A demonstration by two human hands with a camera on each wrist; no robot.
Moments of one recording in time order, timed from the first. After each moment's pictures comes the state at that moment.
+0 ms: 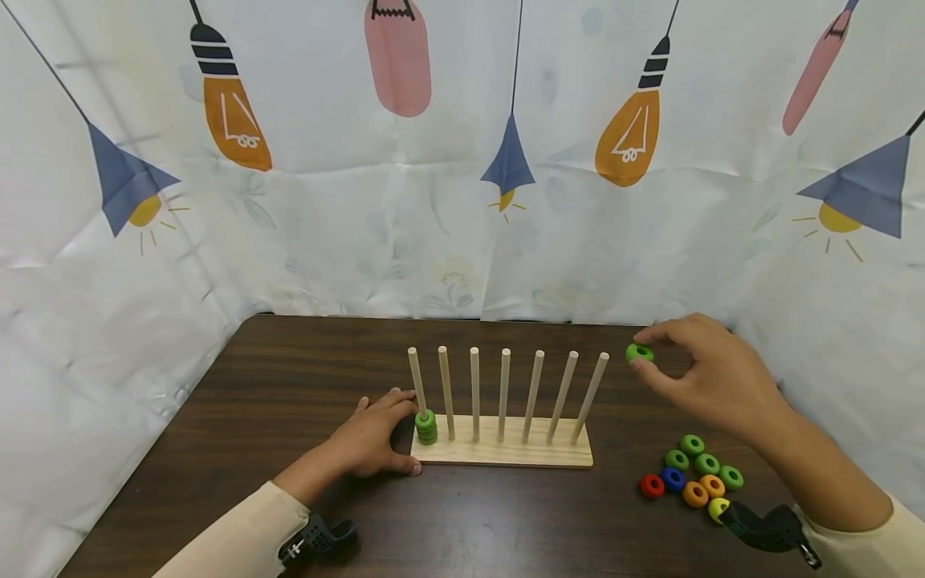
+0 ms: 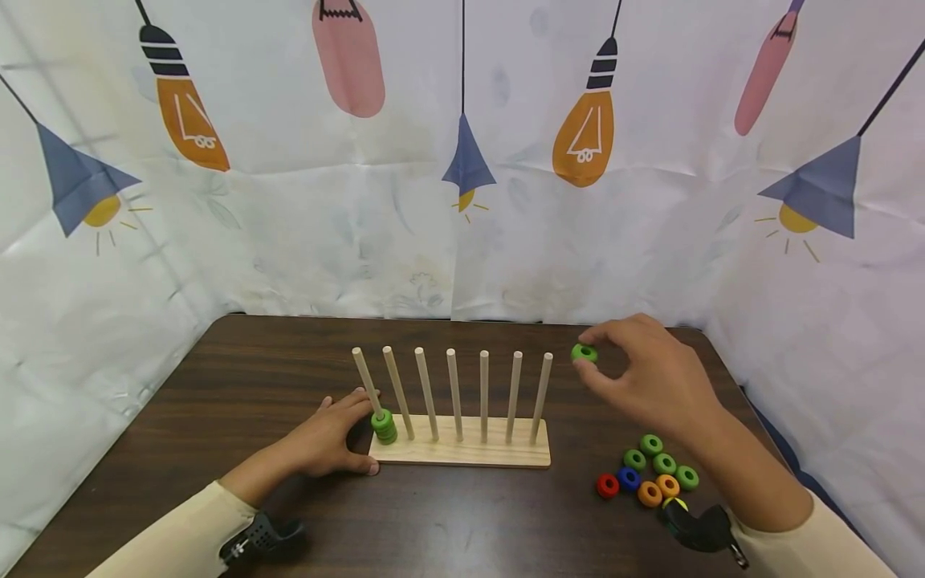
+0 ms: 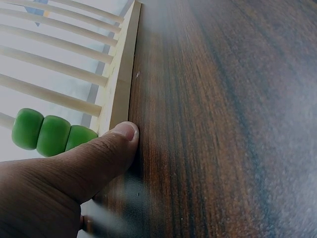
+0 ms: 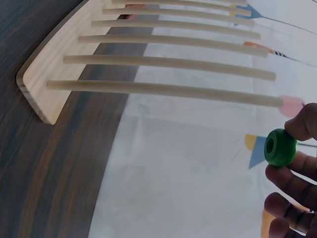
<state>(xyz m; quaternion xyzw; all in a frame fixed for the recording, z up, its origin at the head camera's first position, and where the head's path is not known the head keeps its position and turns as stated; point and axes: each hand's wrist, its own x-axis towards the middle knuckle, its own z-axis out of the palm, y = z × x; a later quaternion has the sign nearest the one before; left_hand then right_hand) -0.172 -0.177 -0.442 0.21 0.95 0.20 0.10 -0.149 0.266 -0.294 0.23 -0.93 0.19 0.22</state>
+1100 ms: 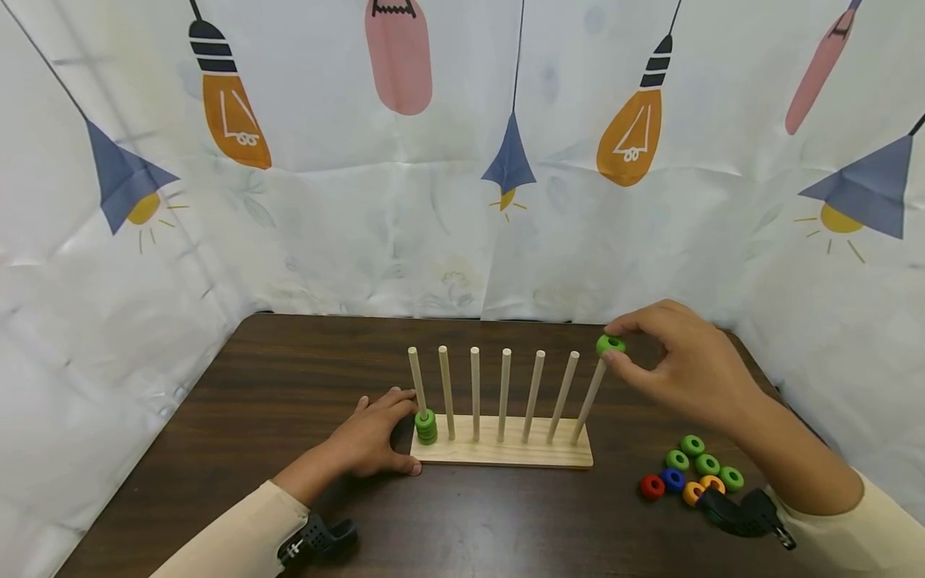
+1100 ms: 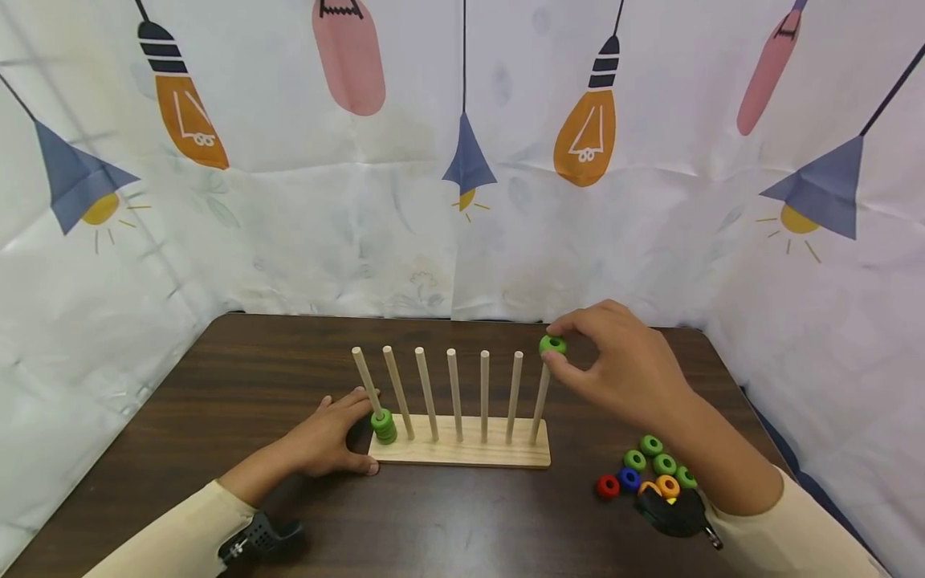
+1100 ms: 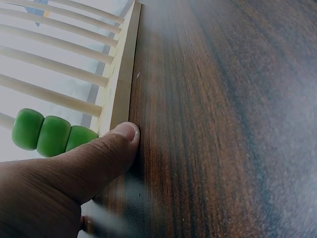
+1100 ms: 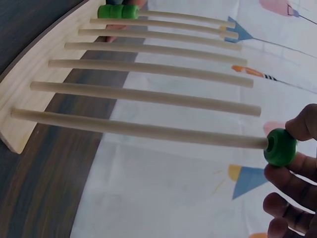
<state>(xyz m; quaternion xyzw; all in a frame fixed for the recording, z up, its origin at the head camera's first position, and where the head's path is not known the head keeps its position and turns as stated) -0.173 -0.177 -0.442 0.21 0.95 0.20 0.10 -0.153 0.235 -0.278 0.28 -0.91 0.20 0.24</state>
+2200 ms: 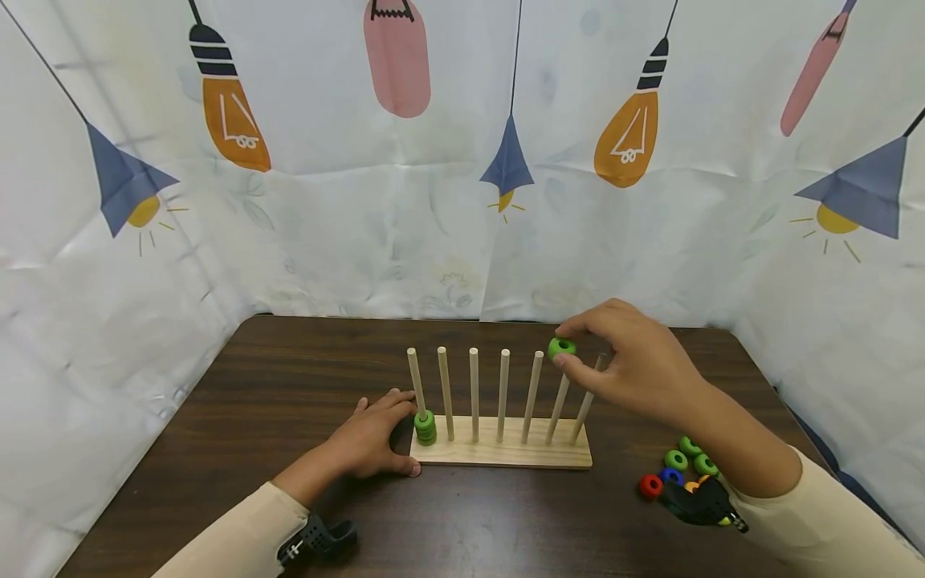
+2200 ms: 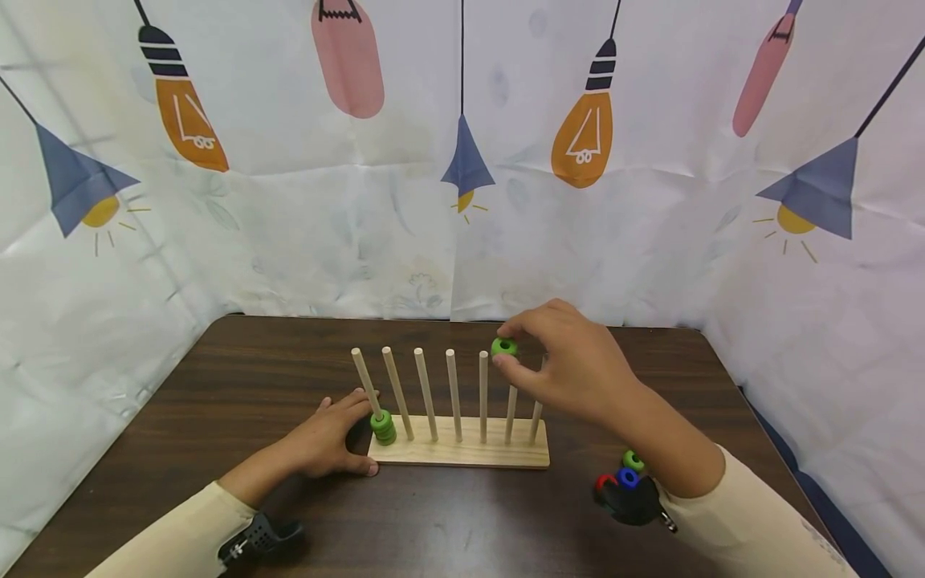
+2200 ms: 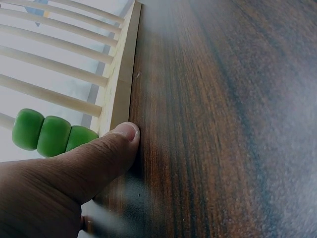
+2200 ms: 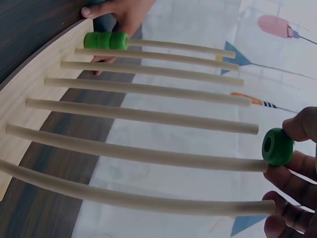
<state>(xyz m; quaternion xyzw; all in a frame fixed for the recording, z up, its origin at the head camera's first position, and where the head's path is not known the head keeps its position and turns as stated) -0.173 -0.177 -0.443 0.21 0.95 0.21 0.09 -0.160 0.195 -0.278 0.33 -0.89 0.22 0.21</state>
